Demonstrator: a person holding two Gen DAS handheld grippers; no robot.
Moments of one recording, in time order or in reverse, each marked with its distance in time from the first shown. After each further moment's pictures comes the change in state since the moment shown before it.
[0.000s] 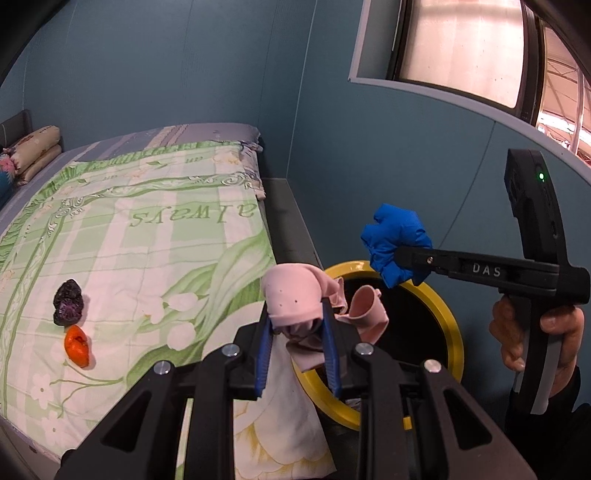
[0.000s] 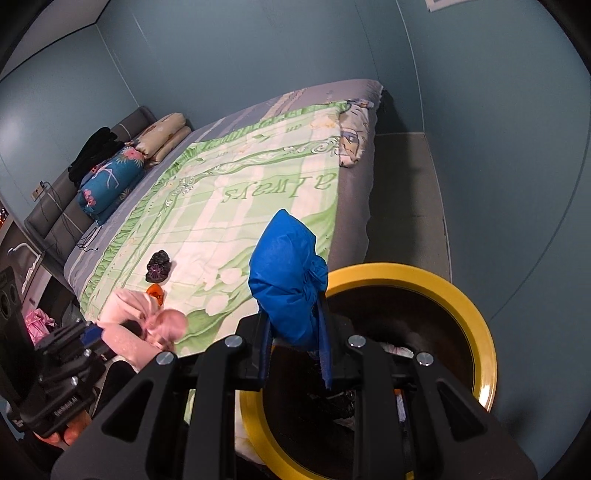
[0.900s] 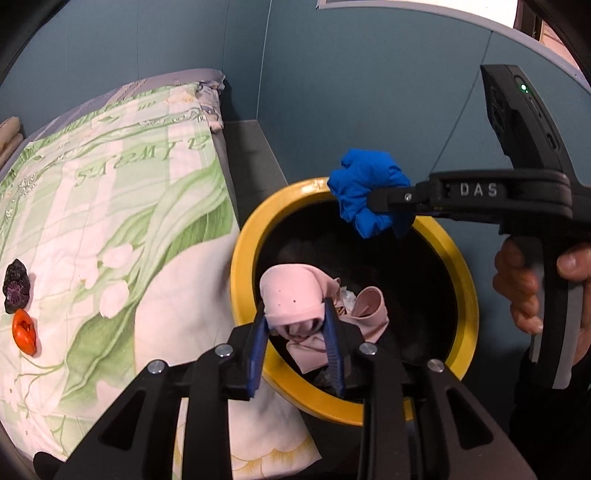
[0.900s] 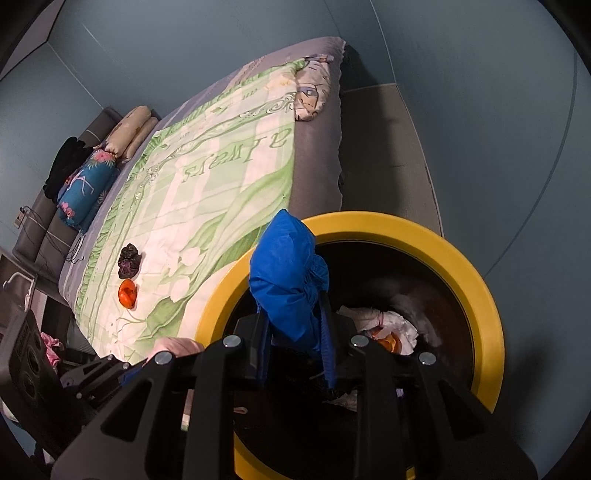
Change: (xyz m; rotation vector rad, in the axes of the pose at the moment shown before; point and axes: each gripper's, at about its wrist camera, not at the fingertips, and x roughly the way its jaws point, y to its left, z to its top) left arm 0.085 -0.040 -0.037 0.073 0.235 -0.070; right arm 0.044 -0.058 -0.019 0.157 0.130 -0.033
